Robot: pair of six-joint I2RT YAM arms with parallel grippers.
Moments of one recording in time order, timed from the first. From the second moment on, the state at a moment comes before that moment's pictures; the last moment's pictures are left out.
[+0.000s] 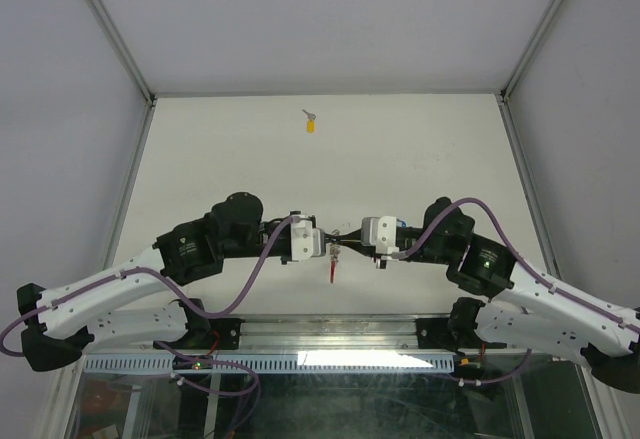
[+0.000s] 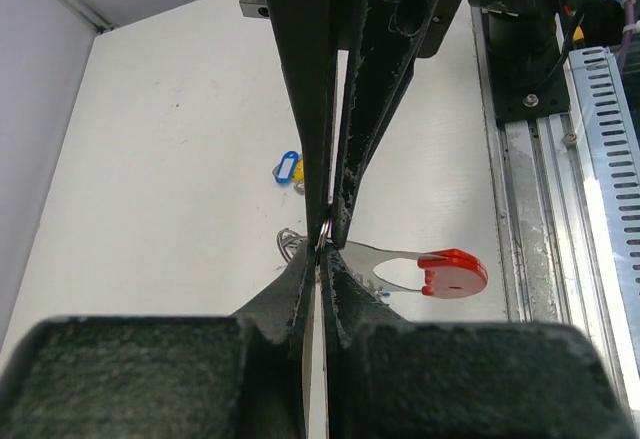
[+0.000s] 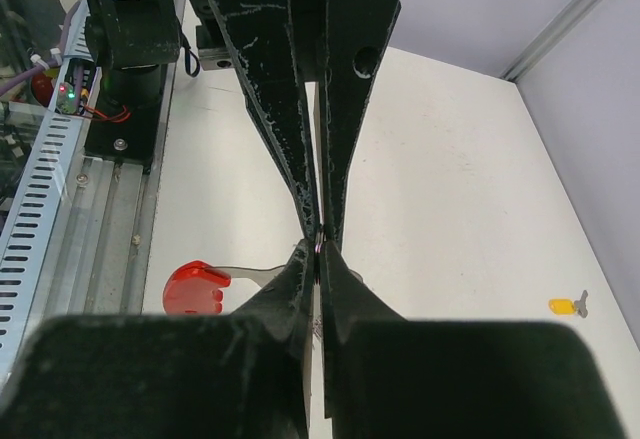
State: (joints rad) left arm -1.11 0.93 0.96 -0.32 0.27 0.48; right arm 1.07 0.76 0.78 -0.17 -0.37 -0.44
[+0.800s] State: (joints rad) left arm -1.11 0.77 0.91 -0.17 0.34 0.41; right arm 1.02 0.62 0.46 0.32 -0.45 -0.13
